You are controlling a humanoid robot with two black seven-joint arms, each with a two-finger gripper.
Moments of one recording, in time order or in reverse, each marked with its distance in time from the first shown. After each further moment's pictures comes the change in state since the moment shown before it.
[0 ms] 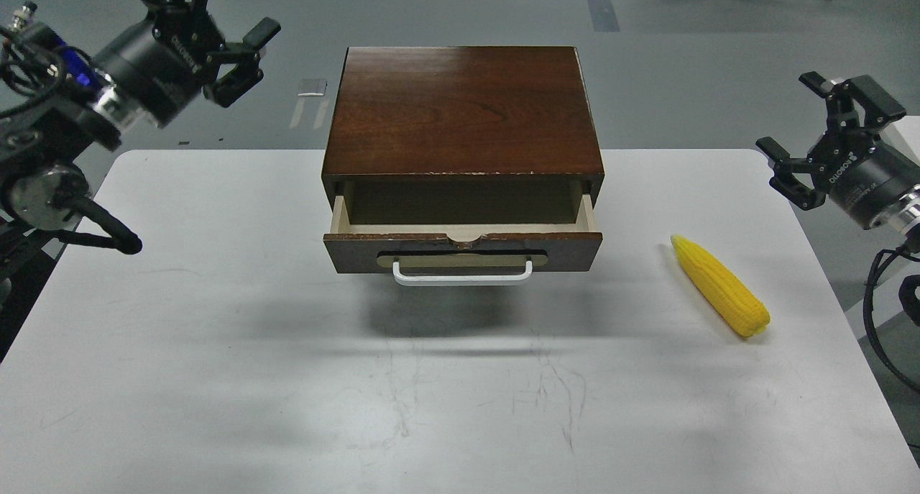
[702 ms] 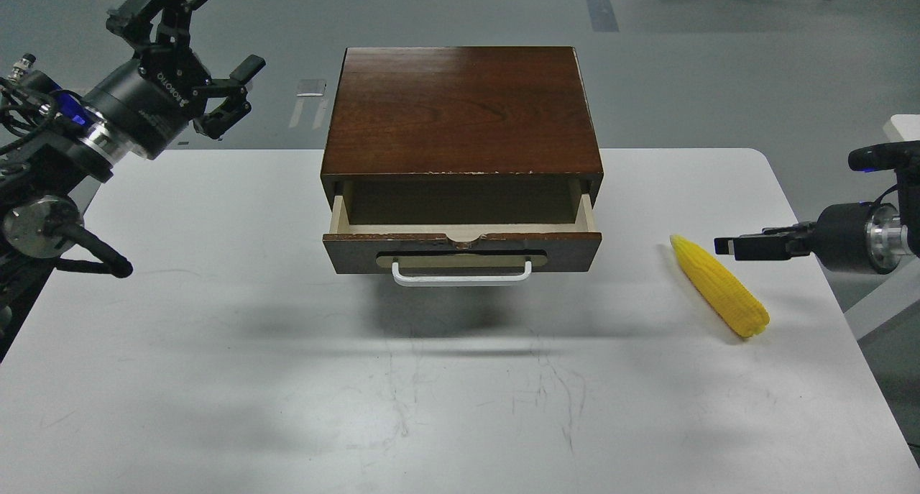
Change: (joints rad) left arm 0.048 0.000 -0.039 0.003 0.002 -0.059 0.018; right arm 0.315 -0.026 -0.404 0.042 -1.271 -0.081 0.003
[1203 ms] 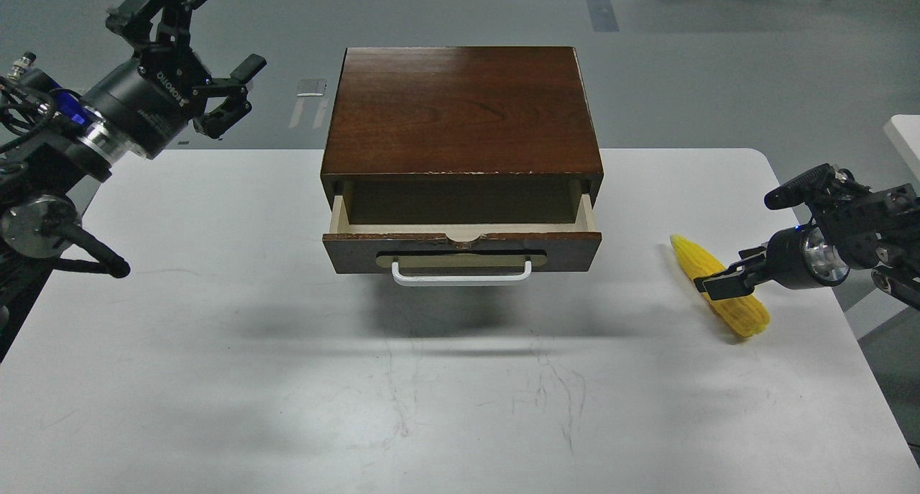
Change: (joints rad) left arm 0.000 0.010 0.000 -0.004 0.000 -0.005 0.001; right arm 0.078 0.204 -0.273 -0.180 -0.054 -0.081 0.000
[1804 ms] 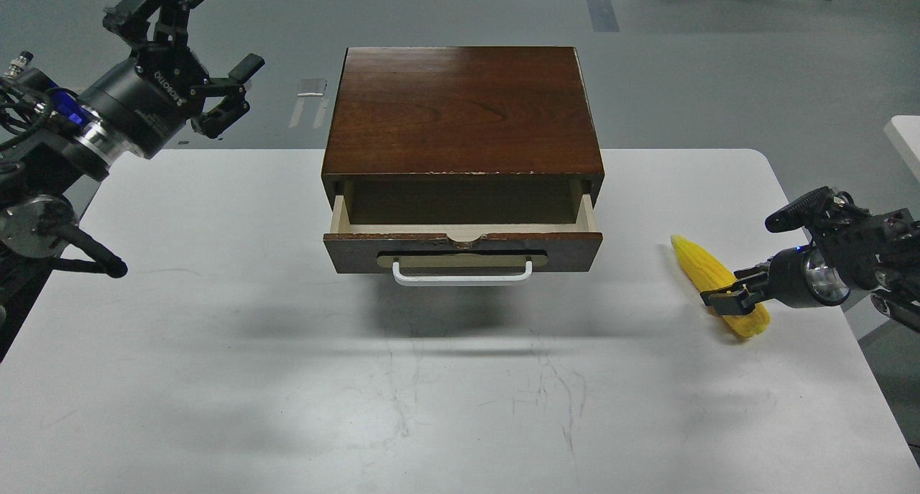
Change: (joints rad) left arm 0.000 0.001 0.000 -0.001 0.000 -0.007 0.001; right arm -0.058 0.012 -0.015 -0.038 0.000 -0.072 0.000
